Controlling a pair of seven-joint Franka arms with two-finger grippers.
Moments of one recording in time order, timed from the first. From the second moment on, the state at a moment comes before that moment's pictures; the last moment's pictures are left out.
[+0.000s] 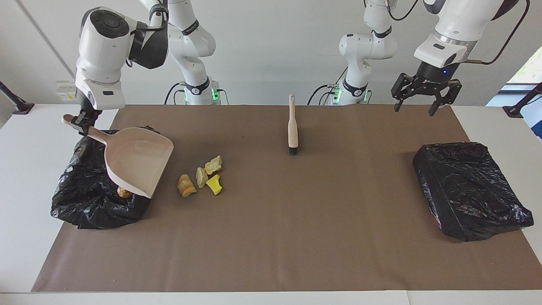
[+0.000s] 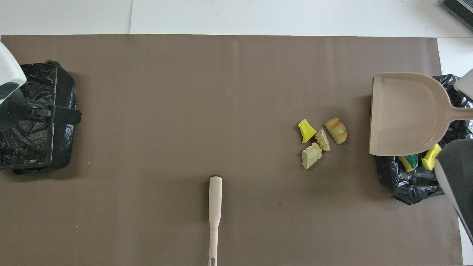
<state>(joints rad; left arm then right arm) -0.11 -0.07 -0.03 -1.59 -0.02 1.65 0.06 -0.07 -0.05 0.03 -1.84 -0.54 1.87 -1.23</state>
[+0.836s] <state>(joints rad) -0.05 -0.06 -0.04 -1.58 -0.02 1.63 0.11 0.33 0.16 0.06 -1.78 -0.08 1.87 -0.04</state>
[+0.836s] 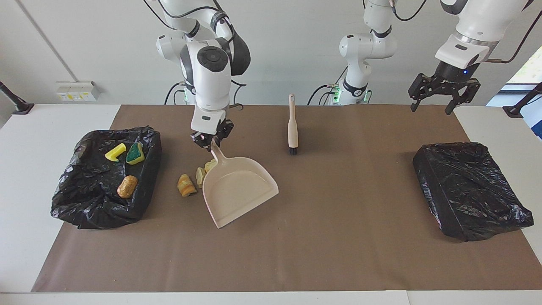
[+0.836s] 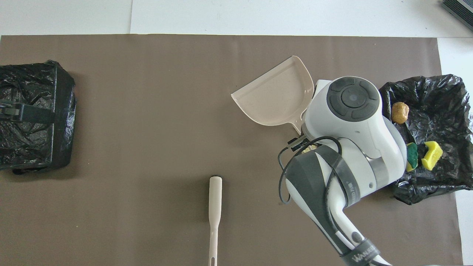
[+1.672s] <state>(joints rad) -0.05 -0.06 -0.04 -1.58 -0.02 1.61 0.11 0.55 0.65 0.06 -1.32 0.07 2.01 0.64</state>
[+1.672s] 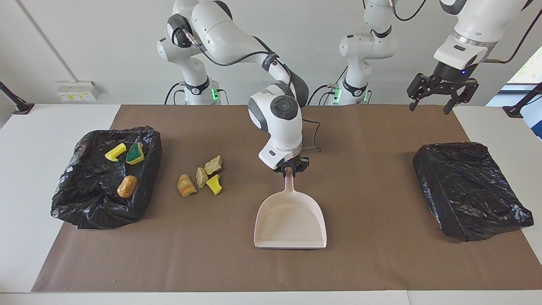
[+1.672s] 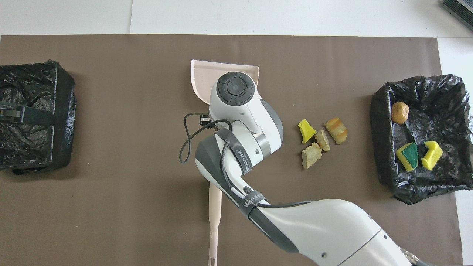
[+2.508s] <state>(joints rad) -0.07 -0.03 -0.06 -1.58 -0.02 1.71 0.11 0.58 0.58 0.06 -1.35 0.09 1.99 0.67</state>
